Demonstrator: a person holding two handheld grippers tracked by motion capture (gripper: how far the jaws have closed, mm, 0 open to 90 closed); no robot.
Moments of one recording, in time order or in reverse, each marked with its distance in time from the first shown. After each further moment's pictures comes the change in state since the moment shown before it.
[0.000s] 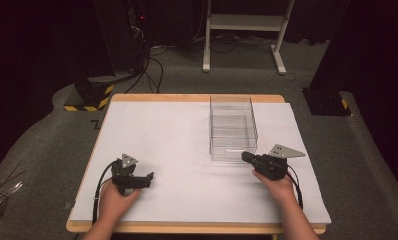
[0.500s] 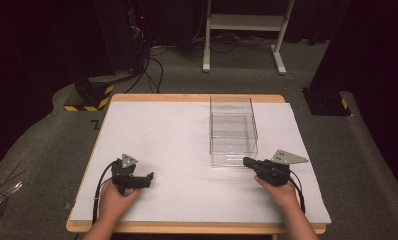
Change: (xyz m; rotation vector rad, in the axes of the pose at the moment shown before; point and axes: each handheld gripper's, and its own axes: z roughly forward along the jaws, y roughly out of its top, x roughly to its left) left arm 0.000 0.000 0.000 0.000 -0.001 0.000; right arm 0.011 -0.007 -0.012 0.001 0.018 -0.009
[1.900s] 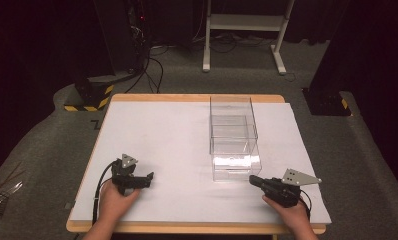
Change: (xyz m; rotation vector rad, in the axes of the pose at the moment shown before) left arm 0.000 0.000 0.000 0.000 0.001 0.001; right arm 0.032 -0.024 -0.041 -0.016 0.053 0.003
